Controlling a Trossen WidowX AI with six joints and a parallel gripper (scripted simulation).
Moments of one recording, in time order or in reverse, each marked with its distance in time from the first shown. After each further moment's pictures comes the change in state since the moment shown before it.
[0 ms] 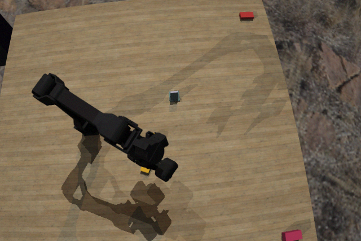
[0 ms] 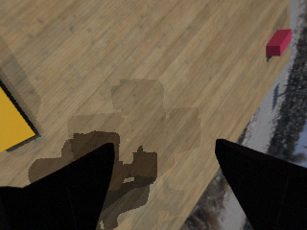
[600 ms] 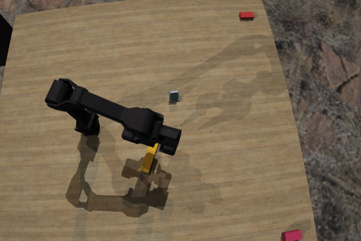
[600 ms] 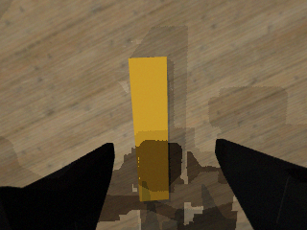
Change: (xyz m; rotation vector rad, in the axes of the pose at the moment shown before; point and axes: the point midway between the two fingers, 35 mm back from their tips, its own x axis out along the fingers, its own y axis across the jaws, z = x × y) arm 0.000 0.102 0.069 -0.259 -0.146 0.576
